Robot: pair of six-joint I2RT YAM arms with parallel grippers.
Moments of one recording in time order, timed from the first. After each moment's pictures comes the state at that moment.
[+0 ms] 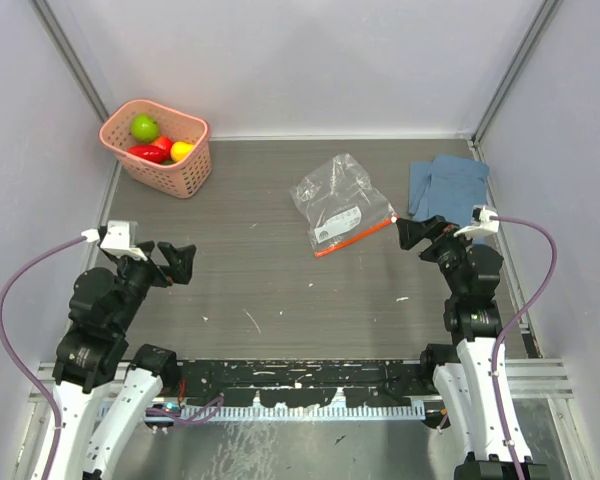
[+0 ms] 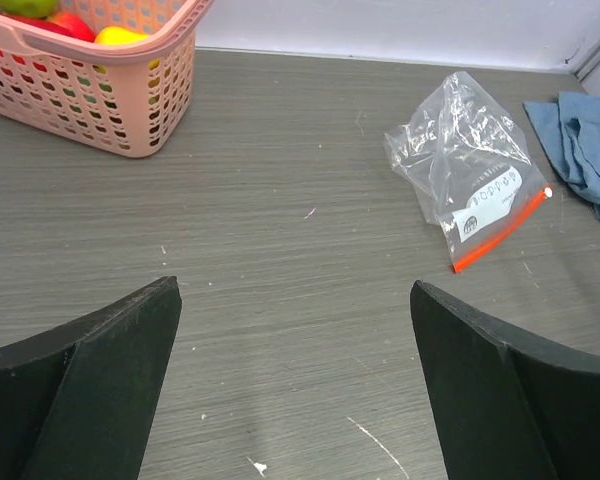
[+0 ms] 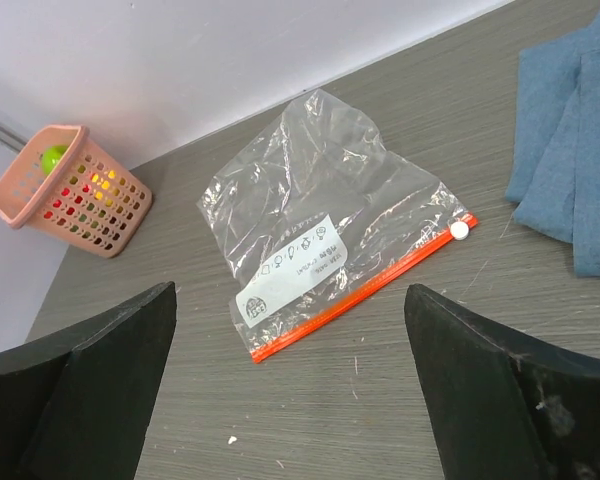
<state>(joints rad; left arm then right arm) -0.26 0.36 0.77 -0.54 -0.03 -0.22 -0.07 0.54 0.46 0.00 -0.26 0.55</state>
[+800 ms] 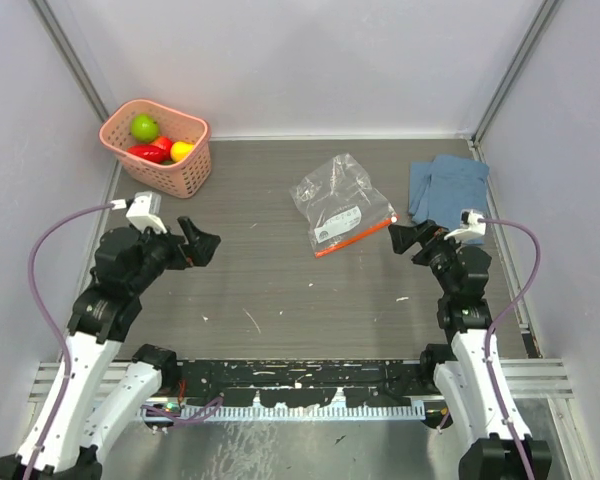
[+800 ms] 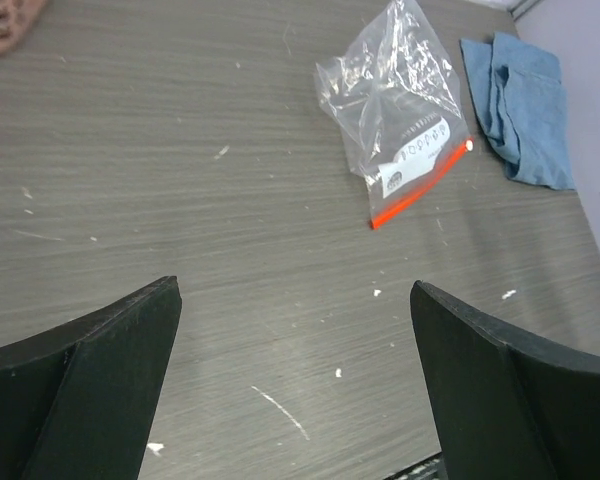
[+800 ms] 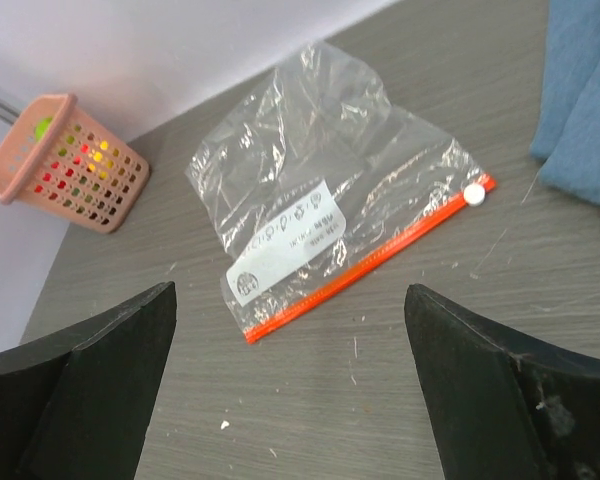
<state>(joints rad) -0.26 0.60 0.84 -0.53 0.12 -0.40 -0.05 0.59 0.36 0.14 -0.28 0.58</state>
